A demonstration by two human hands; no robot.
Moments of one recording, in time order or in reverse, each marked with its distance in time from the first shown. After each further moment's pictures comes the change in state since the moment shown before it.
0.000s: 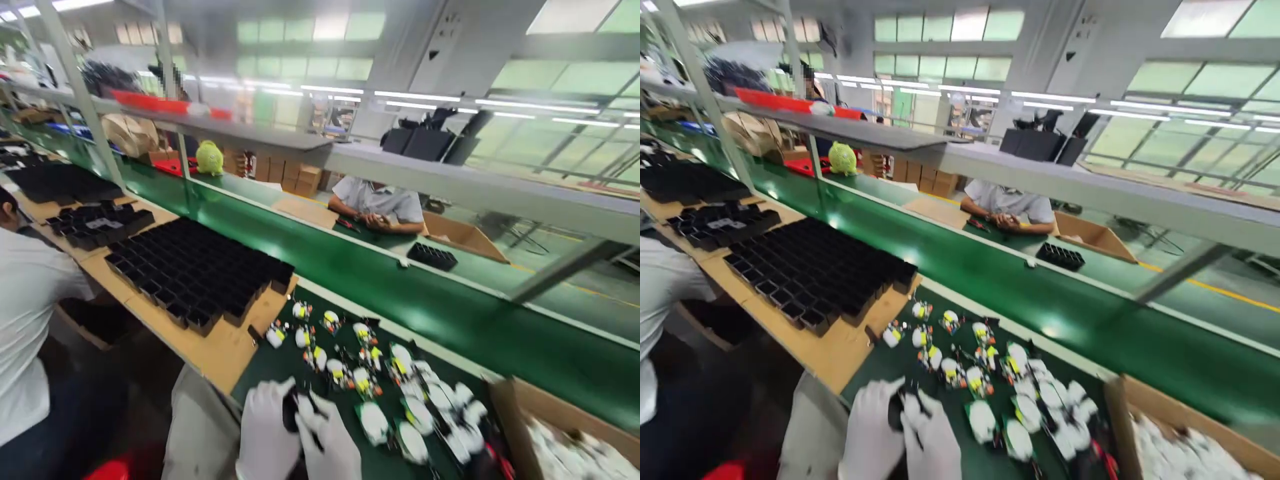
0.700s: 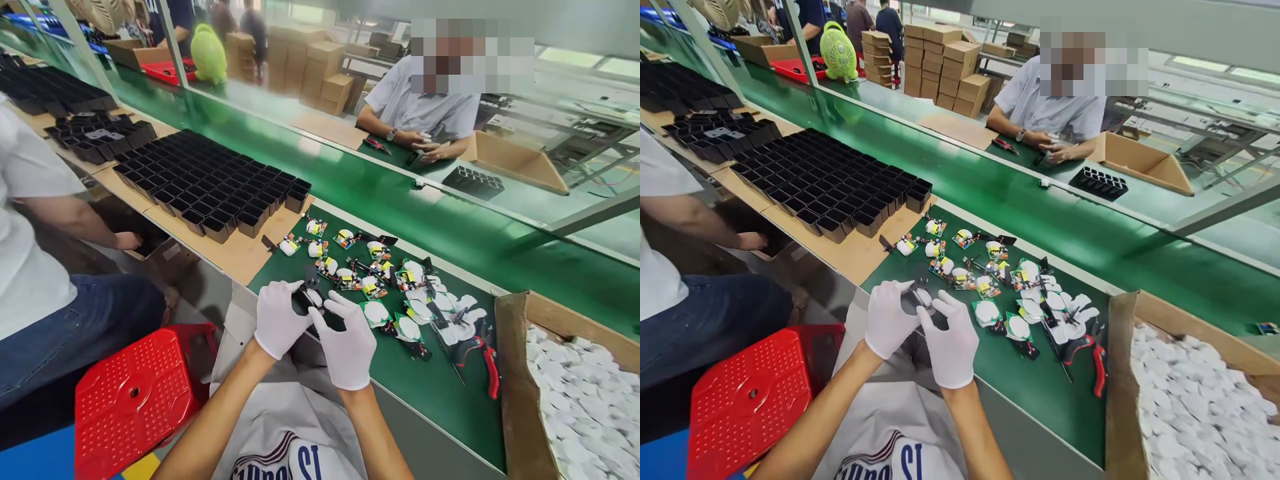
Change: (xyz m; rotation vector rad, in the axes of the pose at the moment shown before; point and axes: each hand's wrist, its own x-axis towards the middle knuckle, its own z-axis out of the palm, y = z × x) left_hand -0.006 -0.011 -0.012 0.108 0.072 0.017; right_hand -0.003 -0.014 -0.008 0.055 0.070 0.022
